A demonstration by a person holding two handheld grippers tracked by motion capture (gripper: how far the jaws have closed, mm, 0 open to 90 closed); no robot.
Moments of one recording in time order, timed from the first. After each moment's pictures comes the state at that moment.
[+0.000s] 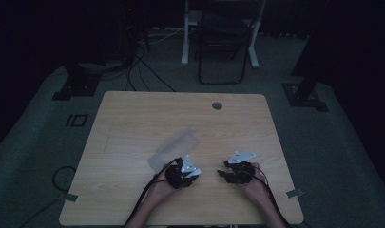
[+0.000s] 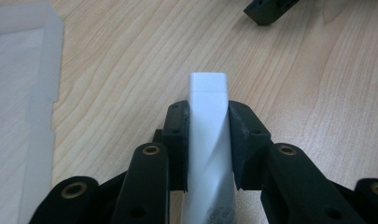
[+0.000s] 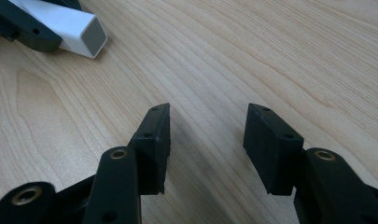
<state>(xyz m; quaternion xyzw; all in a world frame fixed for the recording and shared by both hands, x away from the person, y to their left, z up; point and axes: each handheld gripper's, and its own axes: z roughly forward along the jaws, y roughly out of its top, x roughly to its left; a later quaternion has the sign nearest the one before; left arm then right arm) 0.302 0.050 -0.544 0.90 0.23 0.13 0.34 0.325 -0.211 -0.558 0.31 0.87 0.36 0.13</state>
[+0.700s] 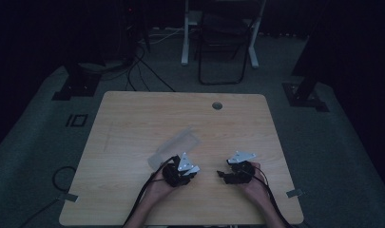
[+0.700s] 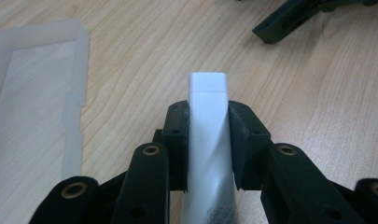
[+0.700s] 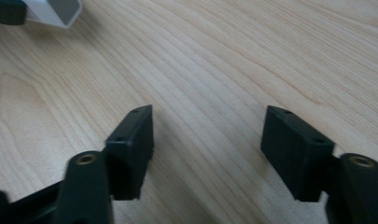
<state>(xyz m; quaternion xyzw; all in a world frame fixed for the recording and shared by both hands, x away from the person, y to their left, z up) 0.301 0.058 -0.532 0.89 0.24 0.14 0.35 0.325 -0.210 -0.560 0.33 0.86 0.36 0.15</state>
